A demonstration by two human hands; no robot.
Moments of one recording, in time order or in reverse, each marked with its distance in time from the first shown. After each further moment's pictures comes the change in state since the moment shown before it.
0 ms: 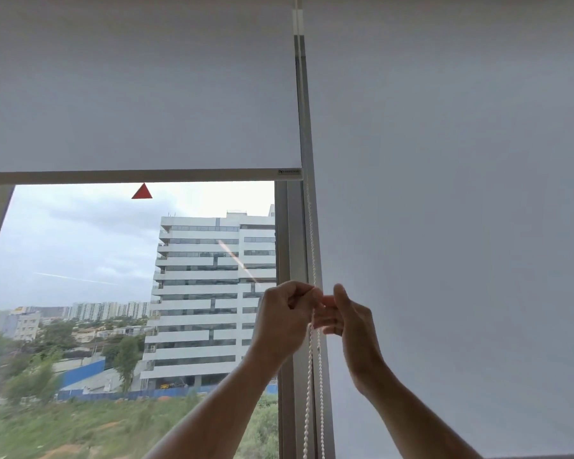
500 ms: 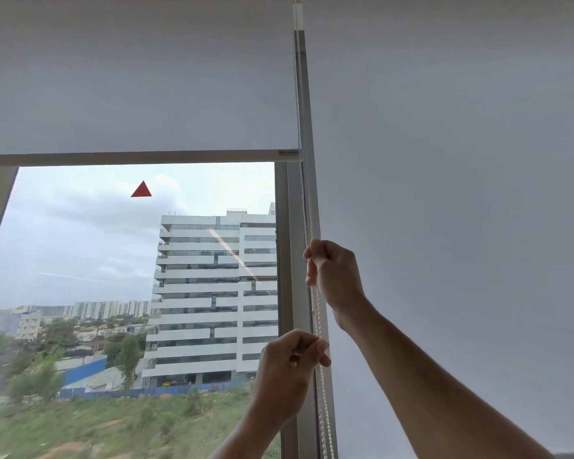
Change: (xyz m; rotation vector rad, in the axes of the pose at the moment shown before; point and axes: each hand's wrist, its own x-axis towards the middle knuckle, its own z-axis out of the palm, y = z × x) left_hand -0.054 -0.041 0.004 0.015 -0.098 -0.032; right_hand 0.057 -0.045 0.027 -0.097 0.054 -0.070
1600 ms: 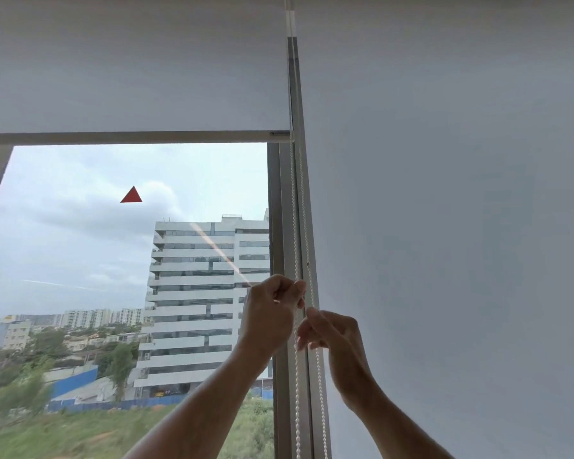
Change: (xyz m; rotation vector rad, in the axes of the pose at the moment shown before) left_hand 0.073 0.034 -0.015 0.030 0.151 0.018; right_hand -0.058 0.063 -0.016 0.100 -0.138 -0.057
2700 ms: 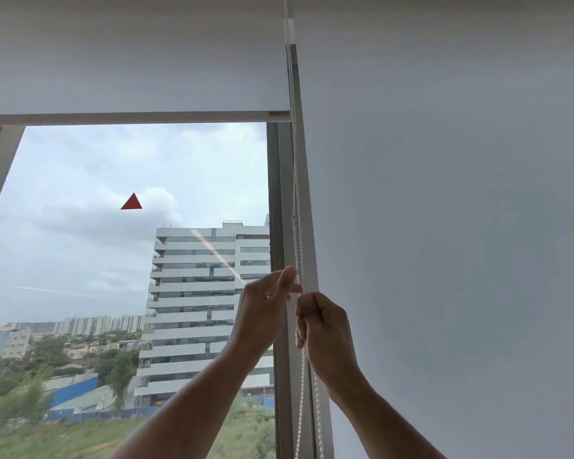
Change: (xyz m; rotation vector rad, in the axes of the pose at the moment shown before) left_hand 0.012 0.007 -0.010 -0.042 -0.051 0.046; right_hand 0.020 -0.015 0.024 -0.153 0.141 -0.035
